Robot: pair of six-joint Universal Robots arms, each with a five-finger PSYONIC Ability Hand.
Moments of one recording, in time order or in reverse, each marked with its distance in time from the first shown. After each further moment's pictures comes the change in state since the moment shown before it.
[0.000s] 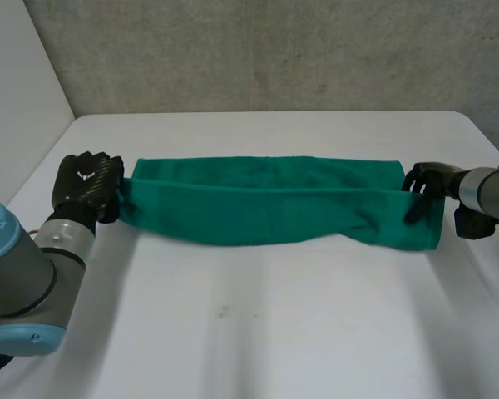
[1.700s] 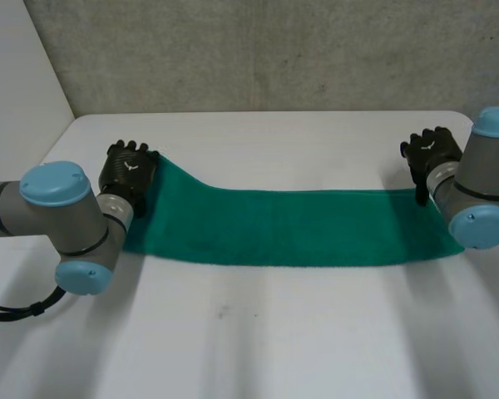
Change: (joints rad) left arm -0.063 -0.426 0.534 -0.202 -0.024 0.297; right arm 0.120 -0.004 0.122 -0.513 0.229 -0.670; left_hand -0.899 -0.970 -0.953 -0.965 -0.895; right_hand -0.370 -0.447 -0.455 -0.427 -0.397
